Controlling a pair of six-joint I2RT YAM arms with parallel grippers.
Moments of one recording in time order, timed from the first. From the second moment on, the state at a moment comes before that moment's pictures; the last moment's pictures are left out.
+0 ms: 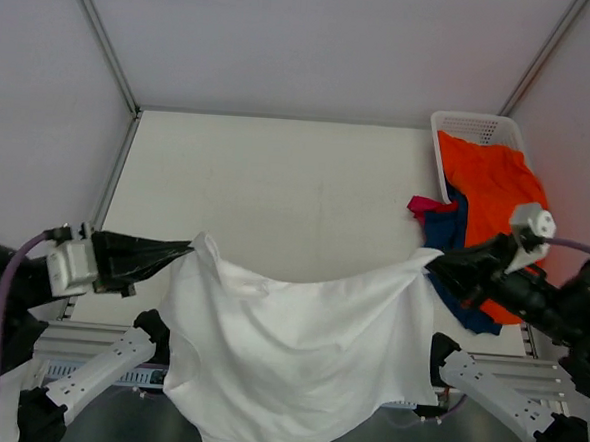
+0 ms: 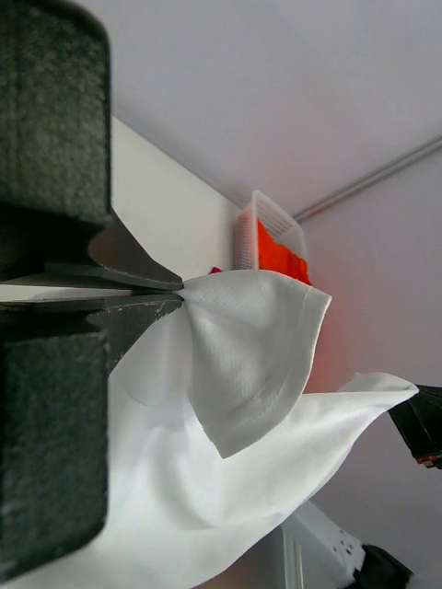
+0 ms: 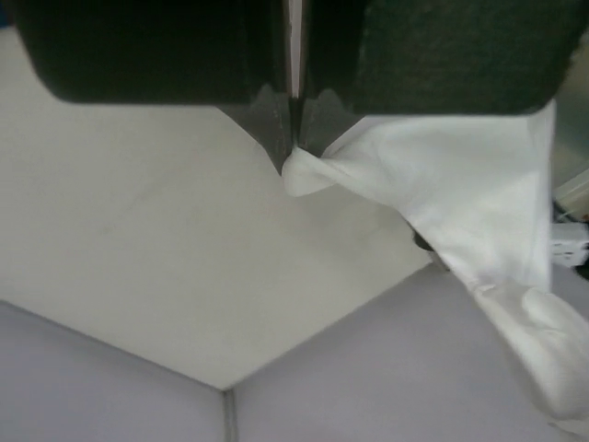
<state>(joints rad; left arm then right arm) -0.54 0.52 1.47 -0.71 0.71 0.18 0.72 0.57 1.49 -0.94 -0.28 0.19</state>
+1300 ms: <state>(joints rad) -0.29 2.03 1.56 -0.20 0.25 0.47 0.46 2.04 1.64 -0.65 0.53 0.05</state>
